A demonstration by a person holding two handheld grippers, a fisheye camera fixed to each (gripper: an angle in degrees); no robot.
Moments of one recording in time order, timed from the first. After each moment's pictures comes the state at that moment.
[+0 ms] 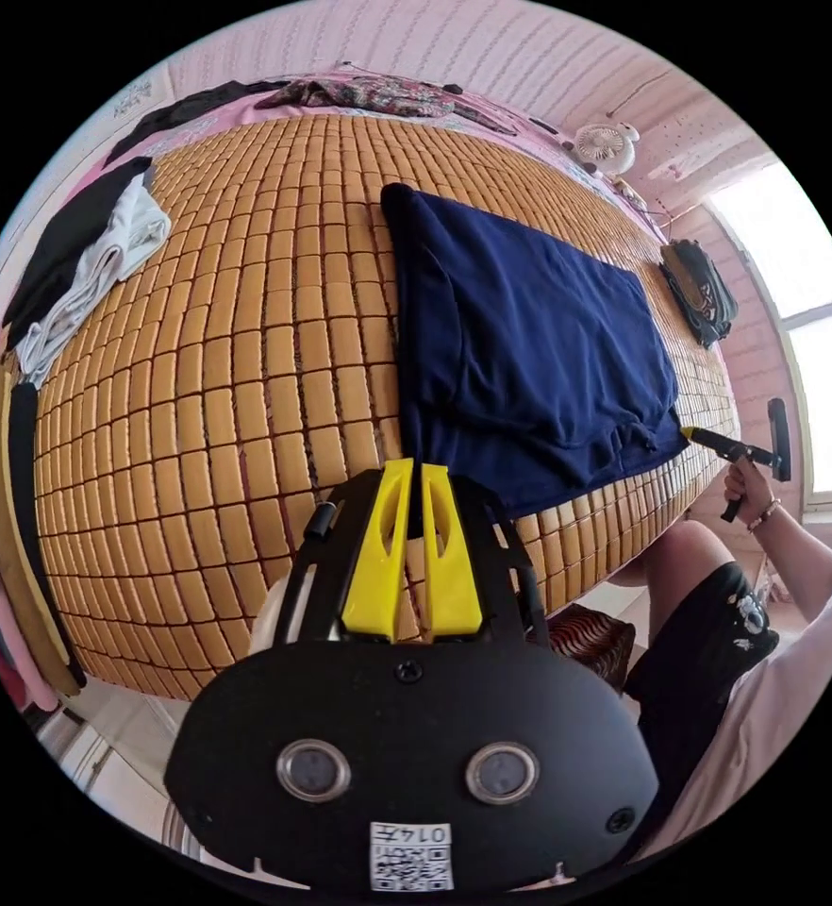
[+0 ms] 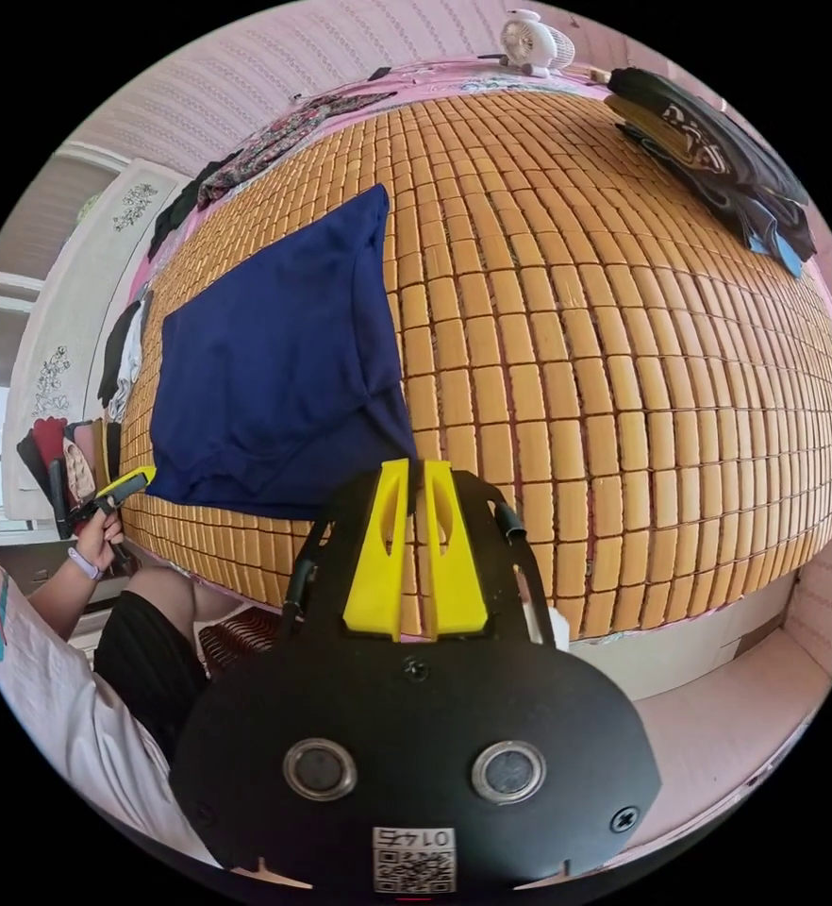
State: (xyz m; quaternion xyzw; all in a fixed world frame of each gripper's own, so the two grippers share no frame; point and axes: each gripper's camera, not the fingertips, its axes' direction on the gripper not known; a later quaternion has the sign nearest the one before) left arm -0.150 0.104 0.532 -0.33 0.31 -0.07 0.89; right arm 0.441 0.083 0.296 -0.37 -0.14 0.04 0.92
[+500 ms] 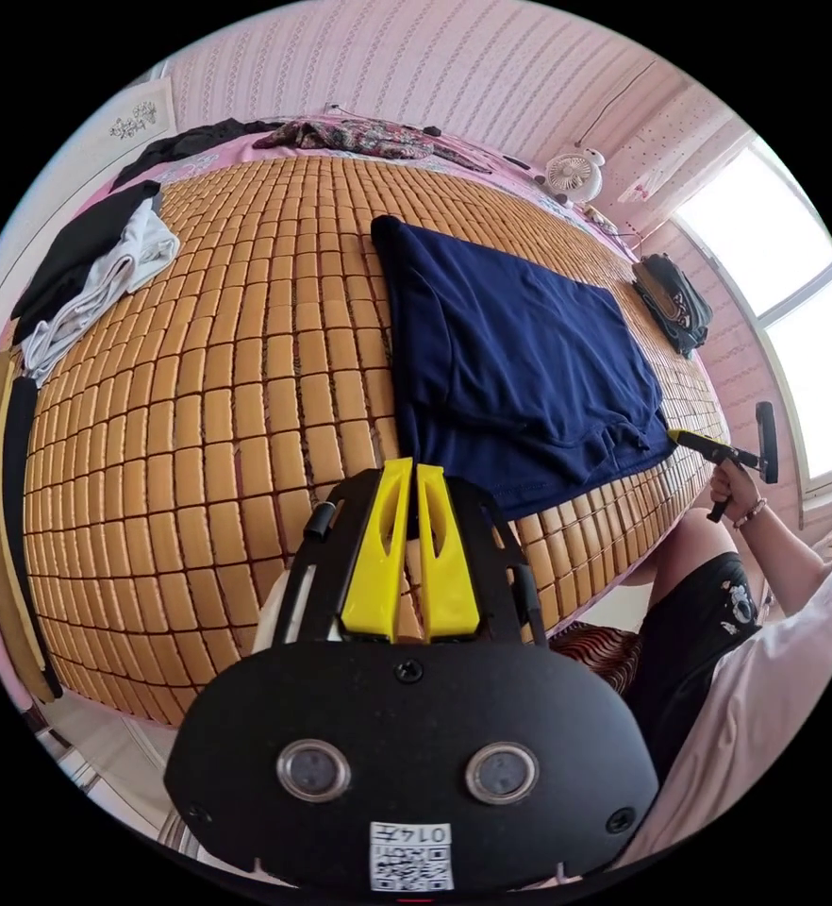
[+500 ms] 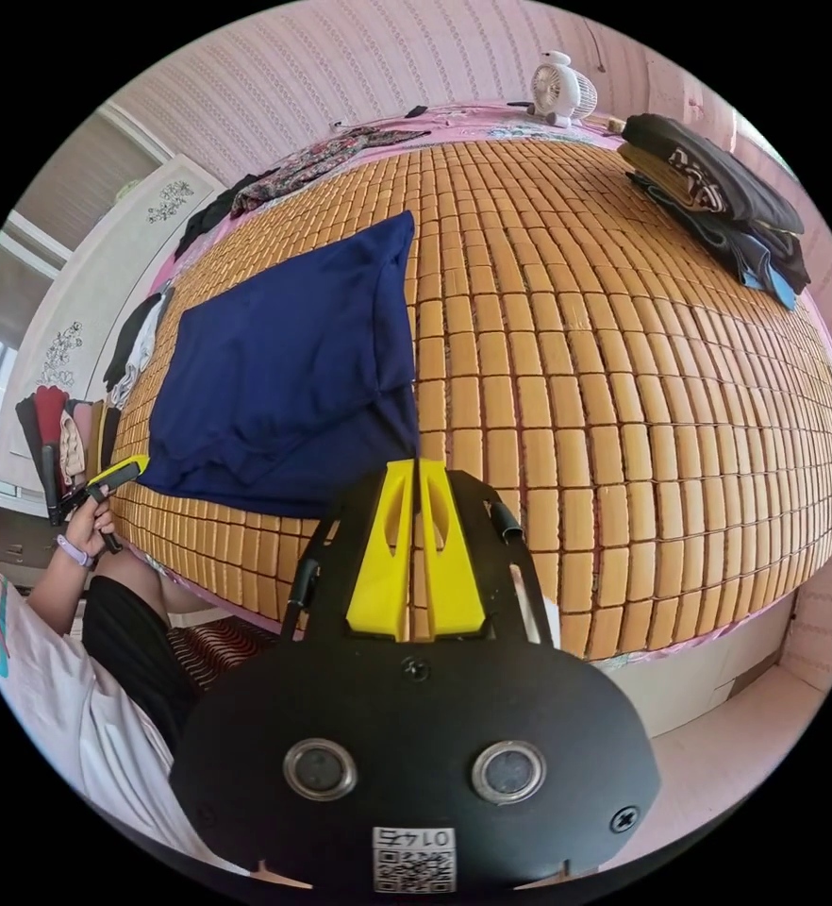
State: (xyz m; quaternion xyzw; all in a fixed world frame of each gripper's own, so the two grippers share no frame) left arm -0.143 0.158 0.499 -0.26 0.32 -0.09 0.91; right arm 0.406 0.107 0.282 -0.30 -0.15 0.01 0.94
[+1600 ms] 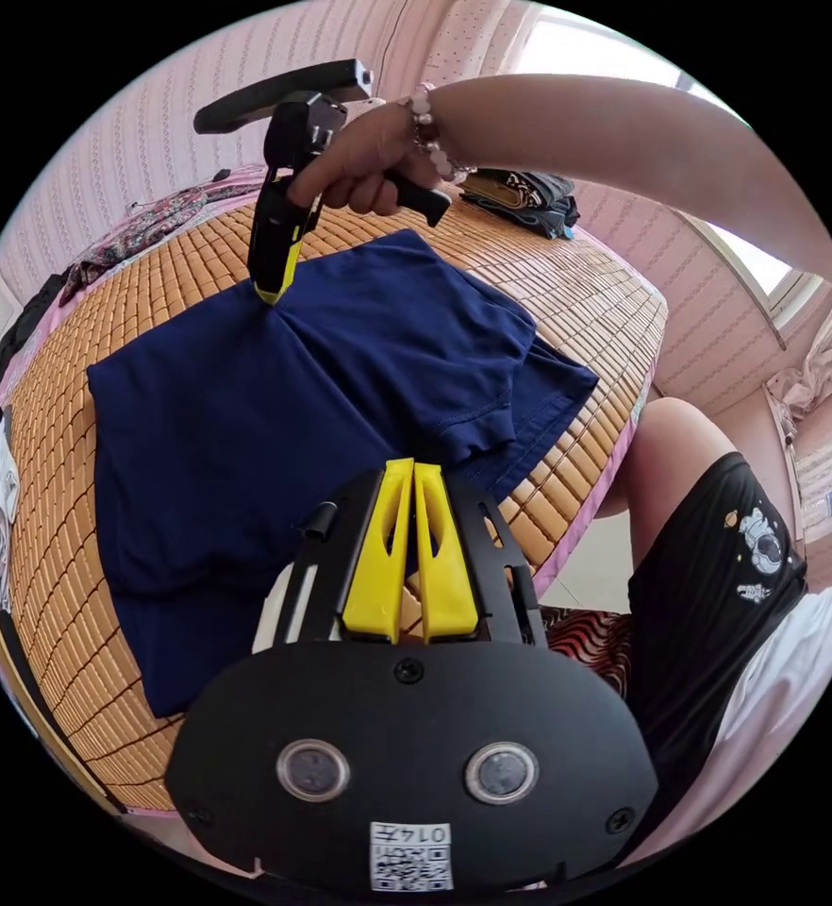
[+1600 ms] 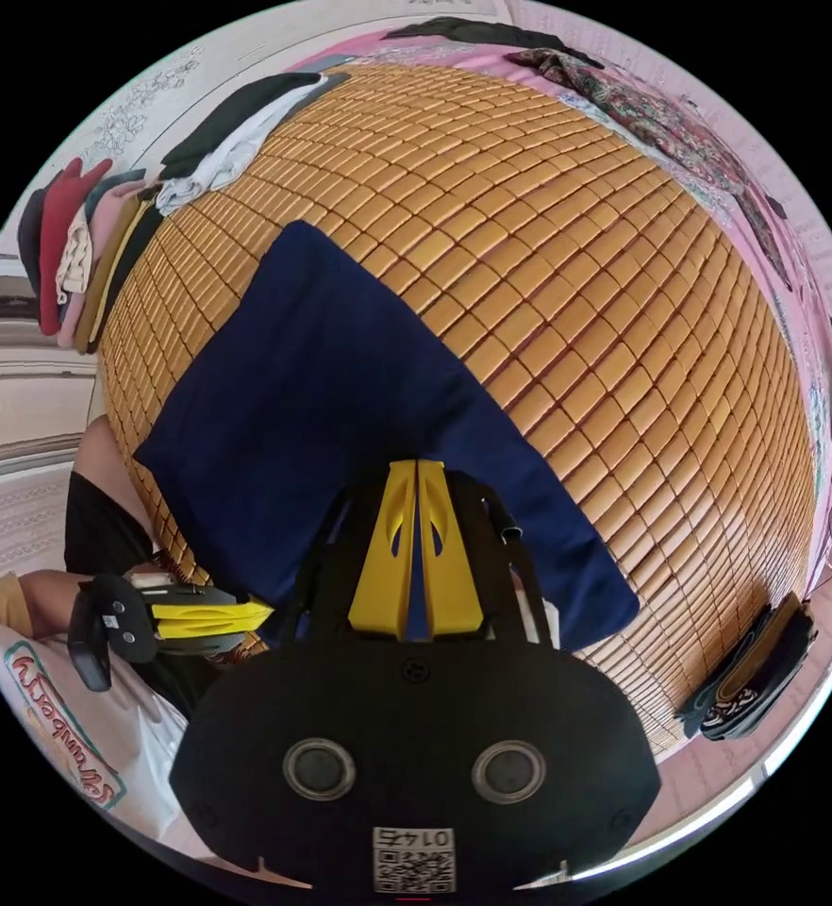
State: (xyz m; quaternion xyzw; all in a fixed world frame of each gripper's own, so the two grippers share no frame) left arm 0.070 0.200 0.415 -0.17 0.40 0.11 0.90; right arm 0.094 -0.030 0.440 -0.42 -0.19 -0.36 0.81
